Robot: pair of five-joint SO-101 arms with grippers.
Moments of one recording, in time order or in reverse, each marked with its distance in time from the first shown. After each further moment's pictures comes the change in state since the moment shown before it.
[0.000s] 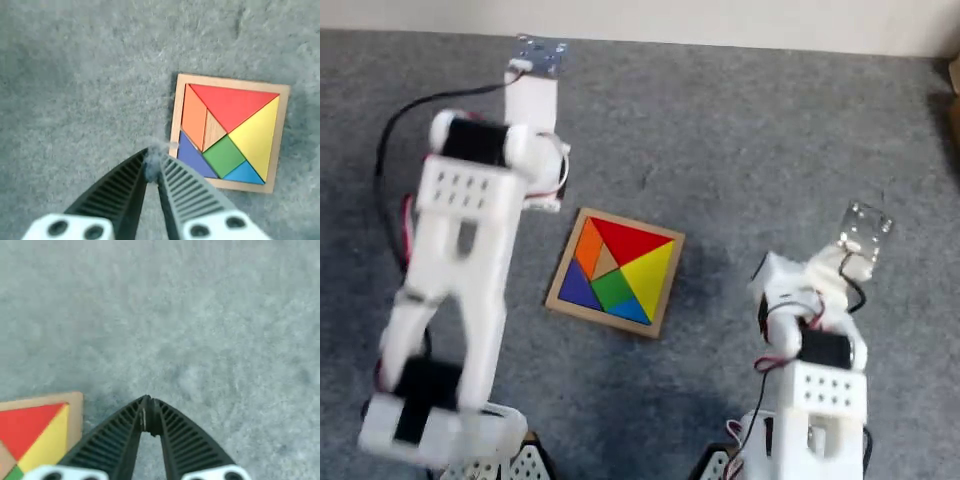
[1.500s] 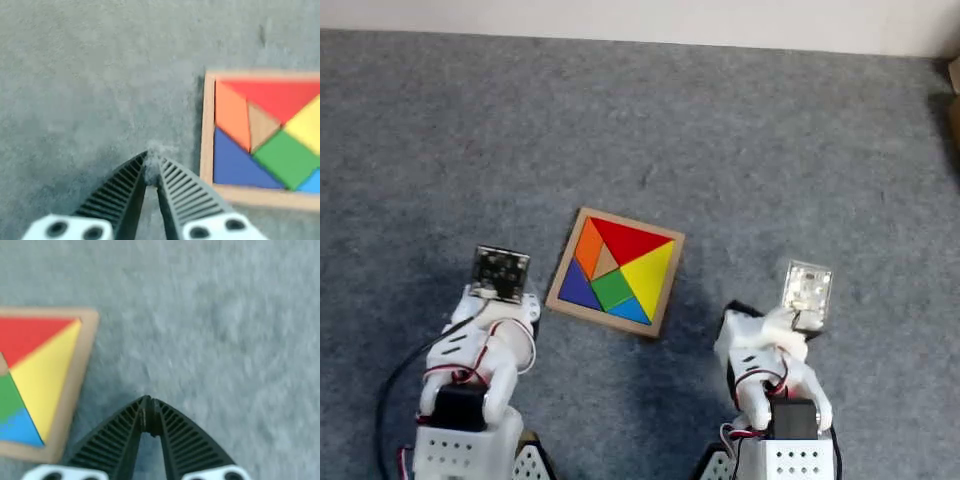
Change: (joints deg) left arm -5.8 -93.5 102.4 -38.1 -12.4; right arm -8.8 -39.0 25.9 18.0 4.2
